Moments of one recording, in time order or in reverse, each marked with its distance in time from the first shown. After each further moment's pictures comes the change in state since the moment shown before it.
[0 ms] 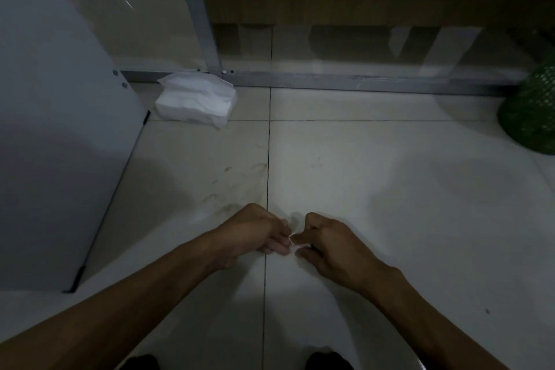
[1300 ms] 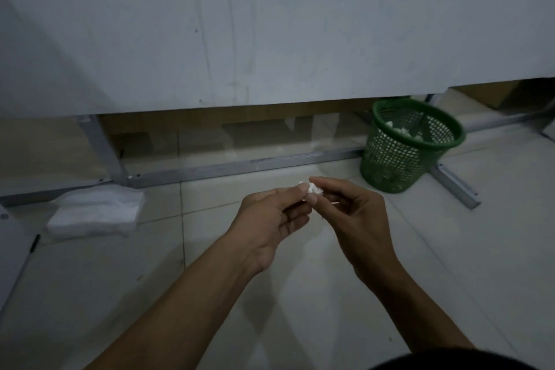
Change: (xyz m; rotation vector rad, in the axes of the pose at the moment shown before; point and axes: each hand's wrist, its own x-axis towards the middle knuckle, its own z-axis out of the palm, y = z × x) left_hand -0.051 0.194 0.109 -0.521 -0.237 0.399; right_hand -0.053 -0.022 -0.198 0.534 1.023 0.249
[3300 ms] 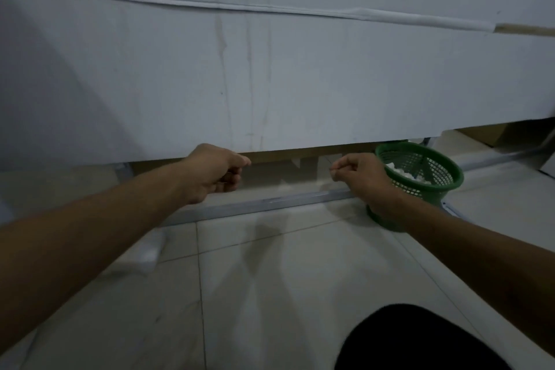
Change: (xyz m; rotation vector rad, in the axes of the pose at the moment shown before) left_hand 0.041 0.173 -0.066 0.562 0.254 0.139; right_hand 0.159 -0.015 -0.023 -0.410 -0.015 0.163
